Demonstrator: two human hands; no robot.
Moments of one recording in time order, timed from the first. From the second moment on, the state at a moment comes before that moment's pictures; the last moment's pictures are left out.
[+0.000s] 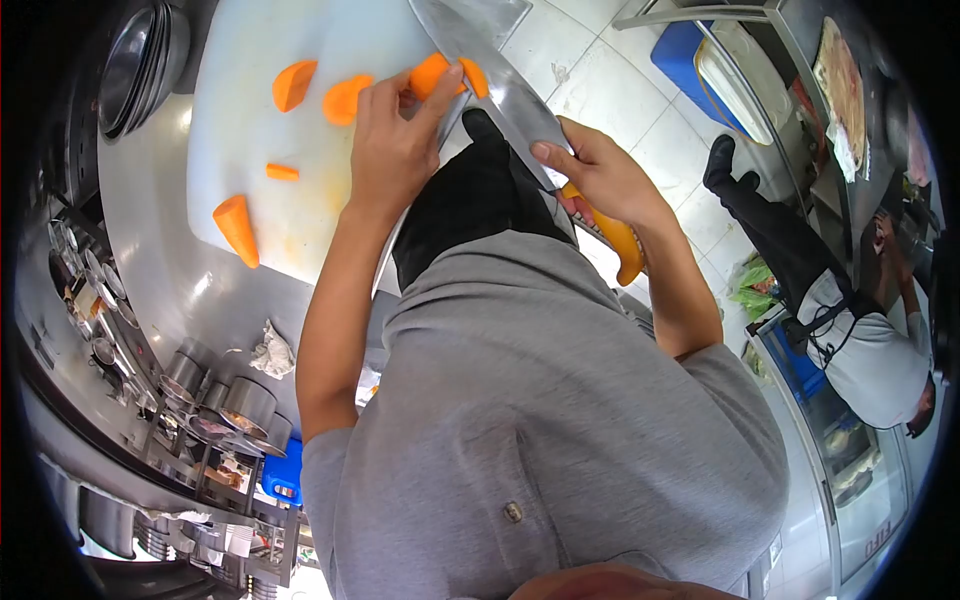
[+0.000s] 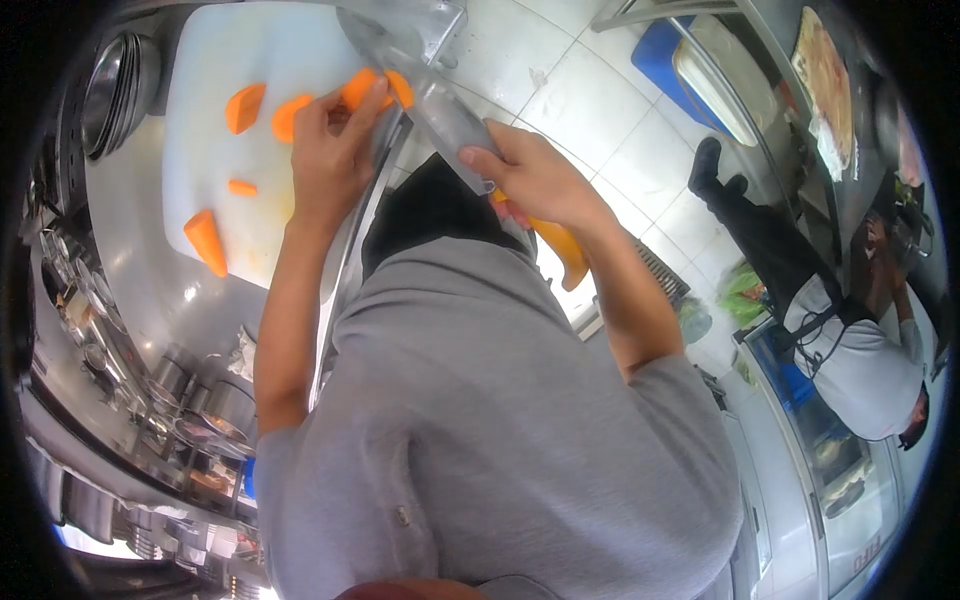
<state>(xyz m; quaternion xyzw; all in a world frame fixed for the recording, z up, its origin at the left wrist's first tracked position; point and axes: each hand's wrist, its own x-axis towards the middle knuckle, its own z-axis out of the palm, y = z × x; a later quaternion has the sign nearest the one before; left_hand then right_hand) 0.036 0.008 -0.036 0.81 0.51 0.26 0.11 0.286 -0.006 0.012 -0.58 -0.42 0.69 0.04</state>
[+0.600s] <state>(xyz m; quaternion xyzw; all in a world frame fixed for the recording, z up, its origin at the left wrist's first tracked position) 0.038 0.009 -0.035 0.82 0.51 0.23 0.12 0.282 0.032 0.034 -0.54 -0.55 0.63 -0.02</state>
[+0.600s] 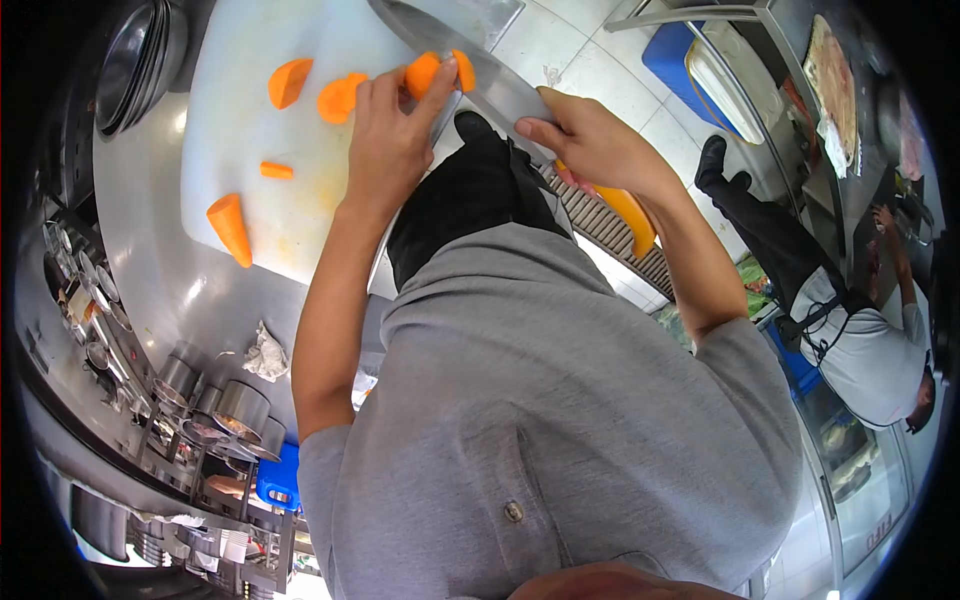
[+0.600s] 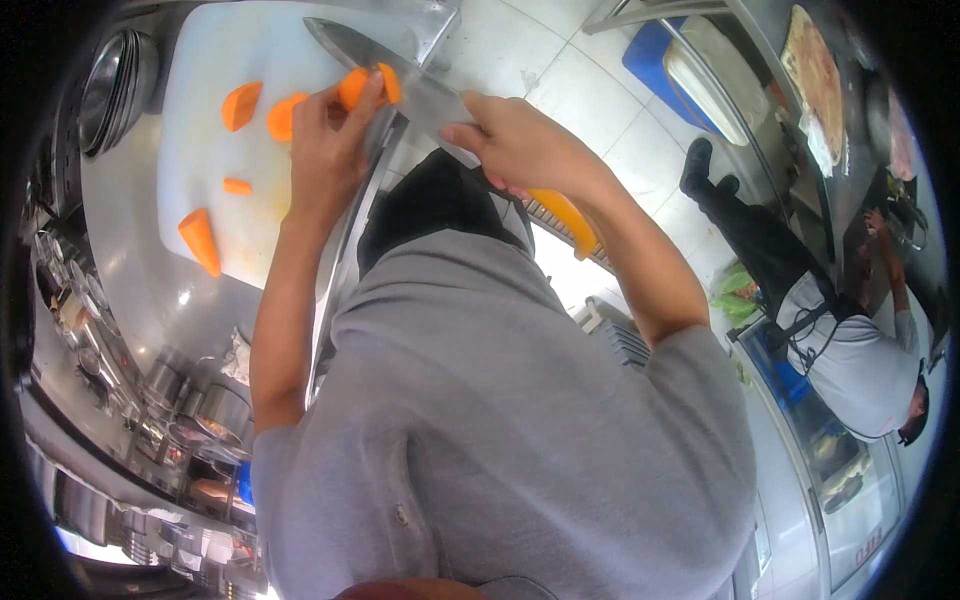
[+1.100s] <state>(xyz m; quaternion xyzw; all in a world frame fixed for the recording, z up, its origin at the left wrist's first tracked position) 0.036 0.013 -0.039 0.83 0.49 0.24 0.09 0.275 0.016 0.024 -0.55 -0.58 0.61 0.04</state>
